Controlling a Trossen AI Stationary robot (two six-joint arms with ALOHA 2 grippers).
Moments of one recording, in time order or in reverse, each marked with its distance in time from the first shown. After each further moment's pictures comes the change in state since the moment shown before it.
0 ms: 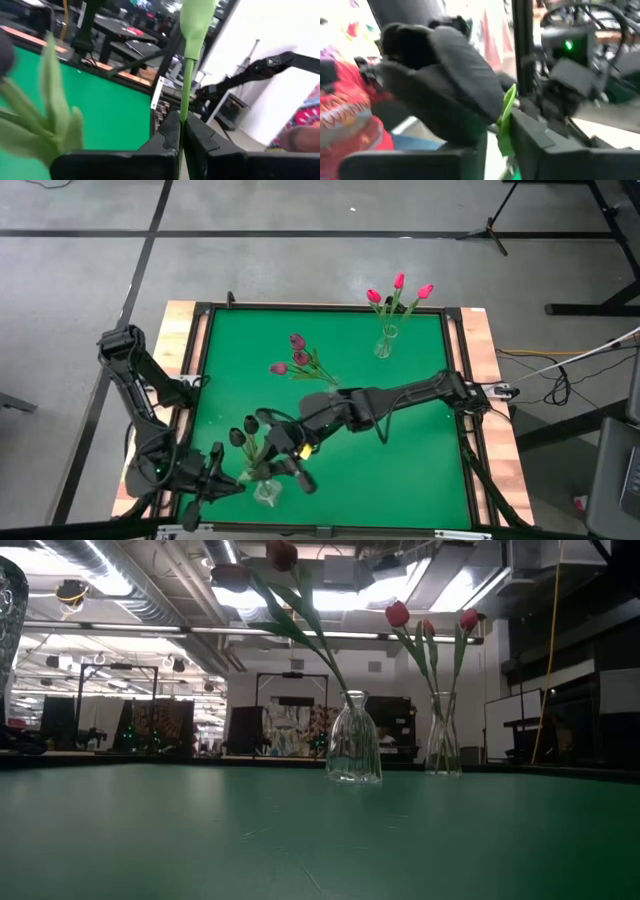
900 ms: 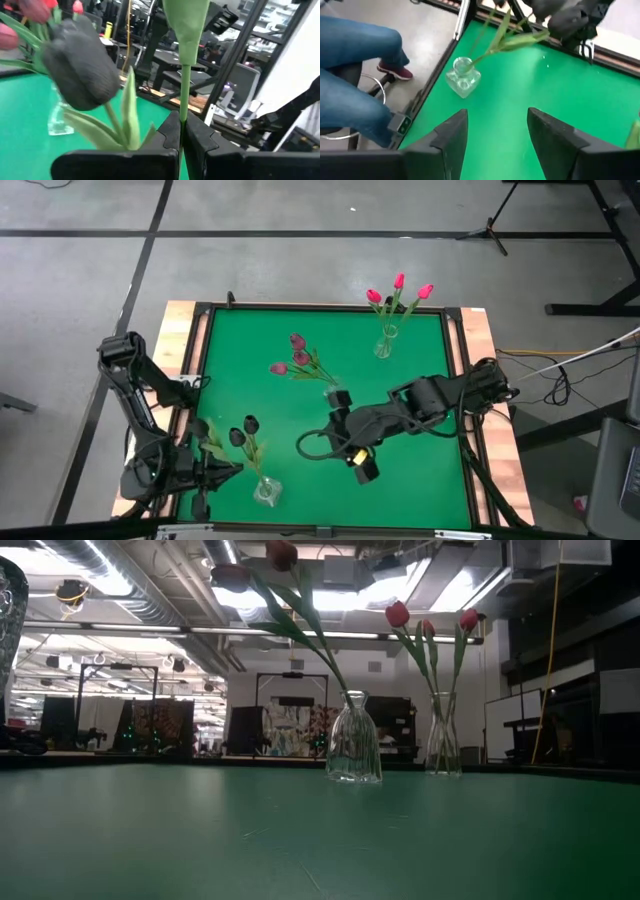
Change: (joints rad) left arm -0.055 0.077 0.001 0.205 -0.388 0.209; right arm 0.107 -0.263 -0.002 -0.906 0.461 -0.166
